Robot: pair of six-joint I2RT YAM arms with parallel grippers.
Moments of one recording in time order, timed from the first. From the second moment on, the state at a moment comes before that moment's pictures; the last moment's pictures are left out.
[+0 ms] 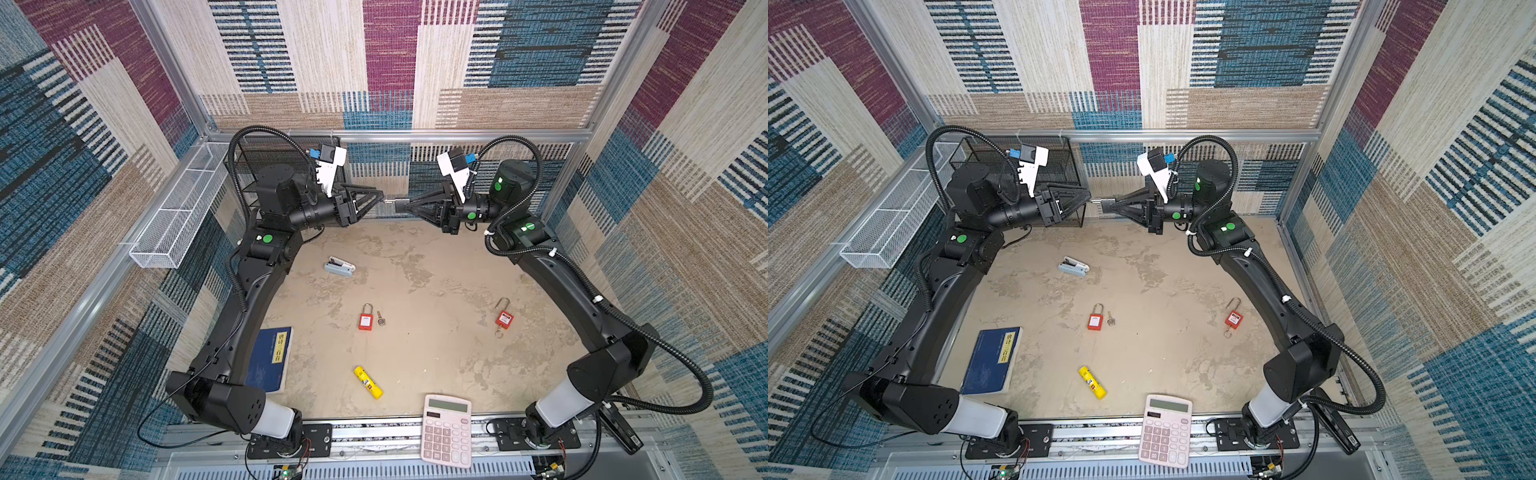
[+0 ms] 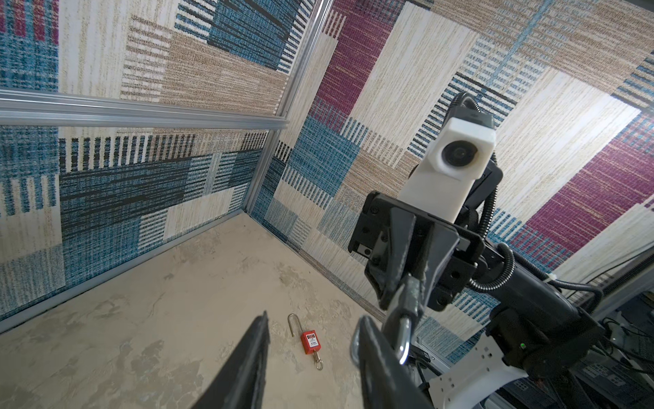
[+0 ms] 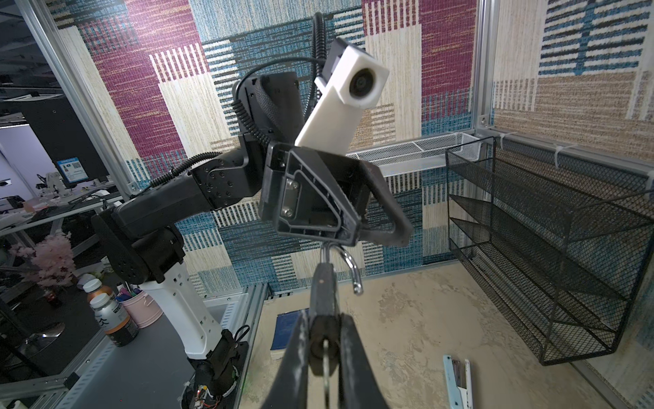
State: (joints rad) left arm -0.25 1.48 1.72 -0.26 0.90 -0.40; right arm 0.43 1.61 1.76 -0.02 -1.10 0.27
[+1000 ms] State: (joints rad) left arm -0.22 1.39 1.51 0.21 1.00 -0.63; right arm 0.41 1.59 1.78 0.01 -1.13 0.30
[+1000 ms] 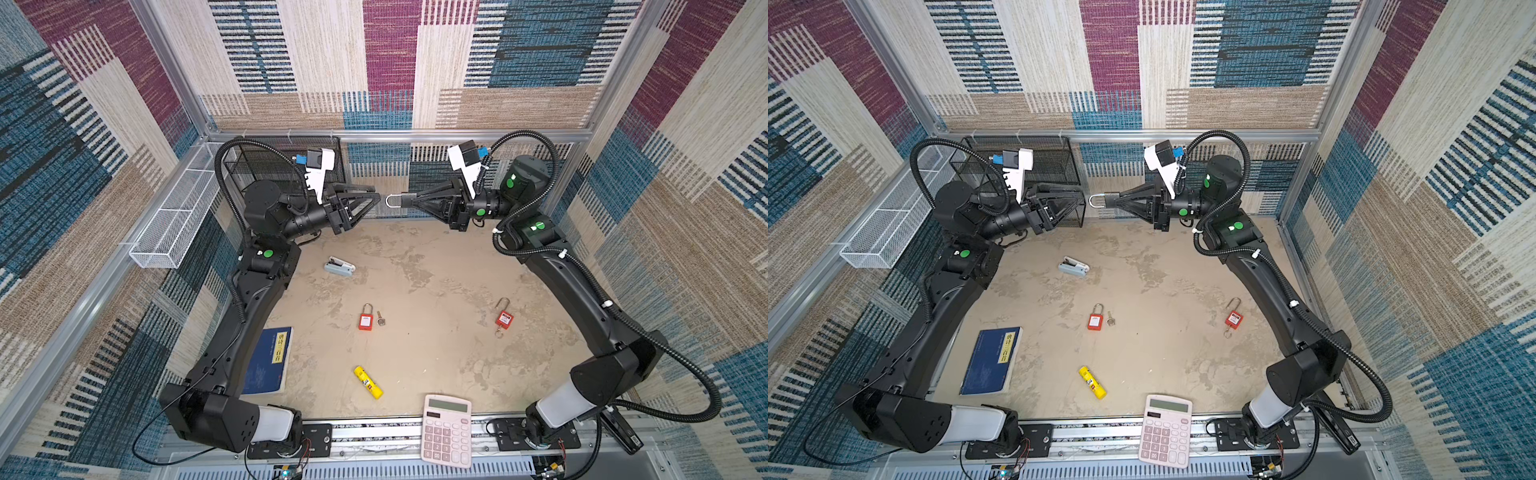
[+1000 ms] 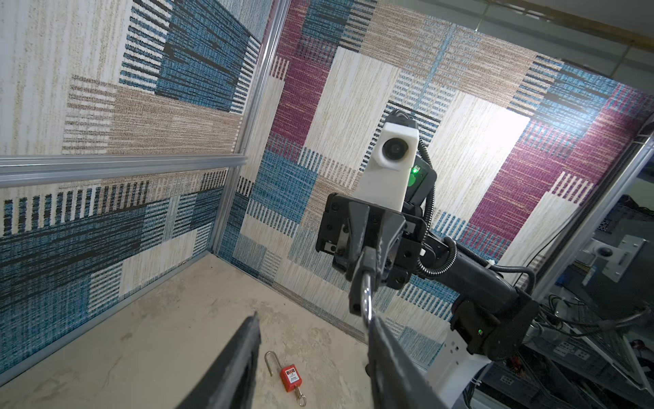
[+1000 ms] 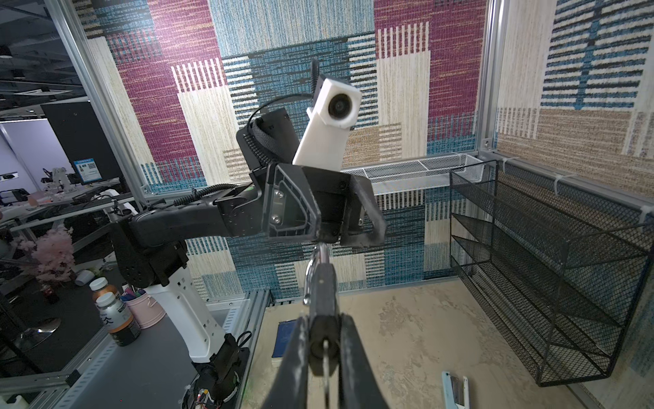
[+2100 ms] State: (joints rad) left arm -0.24 1.39 1.50 0.27 1.08 -0.68; right arm 0.44 1.70 1.89 0.05 -1.17 0.35
